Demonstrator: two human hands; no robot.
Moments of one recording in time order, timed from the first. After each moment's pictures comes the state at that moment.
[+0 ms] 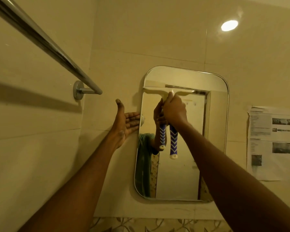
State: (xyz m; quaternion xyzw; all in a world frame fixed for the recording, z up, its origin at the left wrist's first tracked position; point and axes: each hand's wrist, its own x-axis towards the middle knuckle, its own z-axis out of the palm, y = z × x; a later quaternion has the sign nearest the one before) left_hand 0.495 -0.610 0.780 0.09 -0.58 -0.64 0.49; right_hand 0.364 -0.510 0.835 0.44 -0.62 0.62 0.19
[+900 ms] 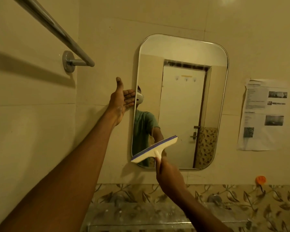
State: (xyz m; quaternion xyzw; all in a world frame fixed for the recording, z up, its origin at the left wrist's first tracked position) left_hand 0.490 -0.604 0.767 0.11 -0.60 -0.60 0.52; right_hand 0.351 -0.471 0.558 0.52 -0.75 0.38 0.14
